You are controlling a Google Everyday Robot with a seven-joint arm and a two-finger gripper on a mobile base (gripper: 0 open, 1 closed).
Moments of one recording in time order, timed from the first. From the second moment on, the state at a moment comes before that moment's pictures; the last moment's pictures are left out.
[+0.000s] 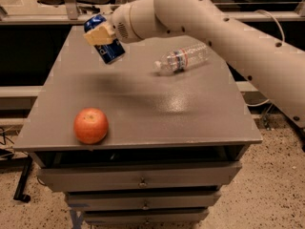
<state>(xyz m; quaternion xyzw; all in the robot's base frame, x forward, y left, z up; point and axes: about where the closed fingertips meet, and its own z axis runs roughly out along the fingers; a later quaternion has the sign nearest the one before) 0.662 0.139 0.970 -0.43 0.71 0.27 0.49</state>
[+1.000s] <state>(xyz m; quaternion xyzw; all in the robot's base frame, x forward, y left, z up) 0.651 0.149 0.969 -0.44 0.65 0.32 0.53</state>
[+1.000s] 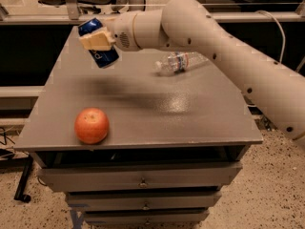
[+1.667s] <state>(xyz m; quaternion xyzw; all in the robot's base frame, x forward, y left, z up) 0.625 0.148 0.956 -0.53 0.57 0.32 0.53</state>
